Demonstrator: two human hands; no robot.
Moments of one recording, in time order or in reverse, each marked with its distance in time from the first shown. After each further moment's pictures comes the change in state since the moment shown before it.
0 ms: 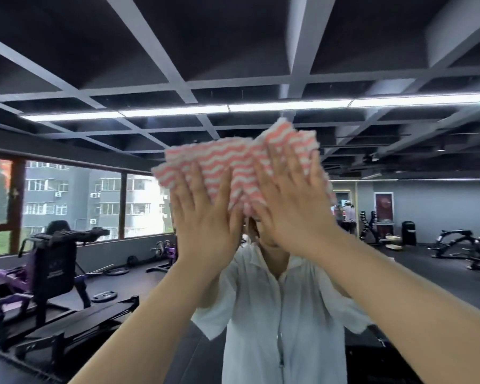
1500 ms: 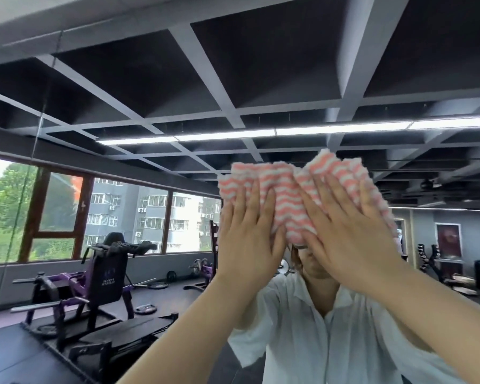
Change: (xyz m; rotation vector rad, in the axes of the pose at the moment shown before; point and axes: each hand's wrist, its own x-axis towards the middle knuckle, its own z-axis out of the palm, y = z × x) left_hand 0.017 -0.078 -0.032 0.091 0.011 0.141; right_hand 0.037 -0.061 -0.014 0.161 0.044 -0.101
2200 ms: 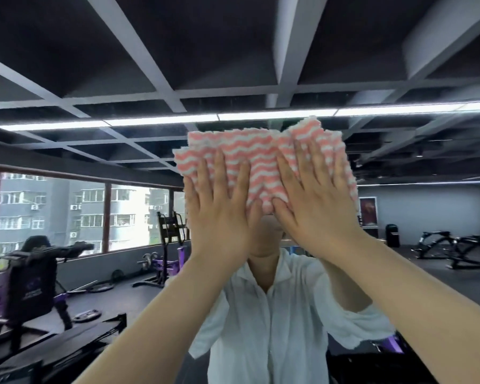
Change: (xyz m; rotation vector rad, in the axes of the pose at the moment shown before) left_hand 0.020 0.076 0.025 -0.022 0.086 0.019; right_hand -0.033 0.066 0.010 -0.102 0.118 0.159
